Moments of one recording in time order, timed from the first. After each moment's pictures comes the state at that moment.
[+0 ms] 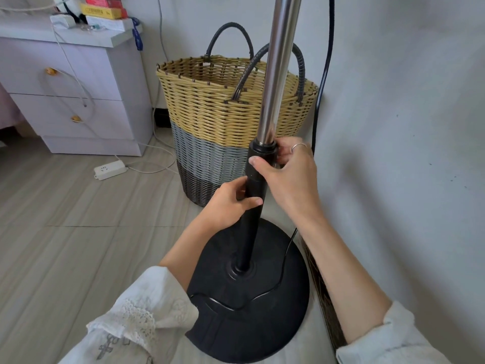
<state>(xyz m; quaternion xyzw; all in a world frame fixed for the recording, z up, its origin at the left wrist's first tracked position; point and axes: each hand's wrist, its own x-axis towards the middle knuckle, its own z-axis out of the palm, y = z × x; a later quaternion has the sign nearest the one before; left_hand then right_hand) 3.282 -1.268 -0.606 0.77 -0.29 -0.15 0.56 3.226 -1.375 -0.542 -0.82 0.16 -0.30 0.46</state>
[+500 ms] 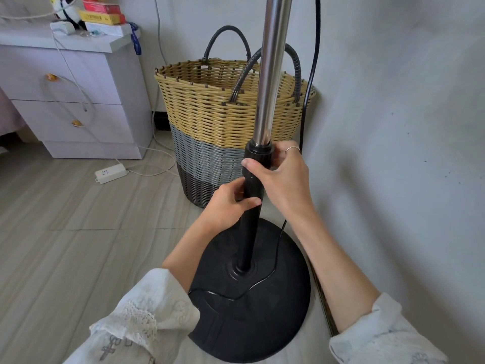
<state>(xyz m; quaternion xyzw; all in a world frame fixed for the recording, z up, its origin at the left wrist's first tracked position) 3.281 -1.268 -0.609 0.77 -0.28 -0.13 0.55 3.229 -1.374 -0.551 -0.82 0.14 -0.29 0.48</state>
